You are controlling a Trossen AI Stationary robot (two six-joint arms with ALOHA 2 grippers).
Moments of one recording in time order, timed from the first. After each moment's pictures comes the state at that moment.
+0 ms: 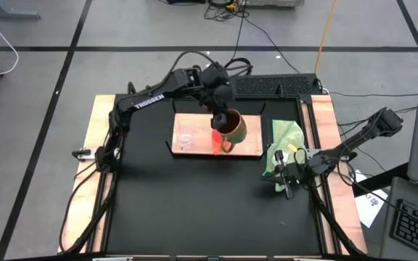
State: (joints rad) left arm 0.33 2.10 2.36 -1.11 0.33 0.12; right arm 0.52 0.75 0.02 0.69 0.34 0.00
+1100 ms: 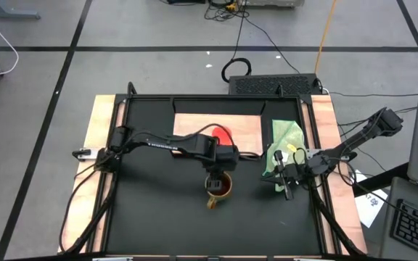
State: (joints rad) left arm -0.07 2.10 1.89 -0.98 0.14 -0.06; right arm 0.53 0.74 0.06 0.61 0.34 -0.01
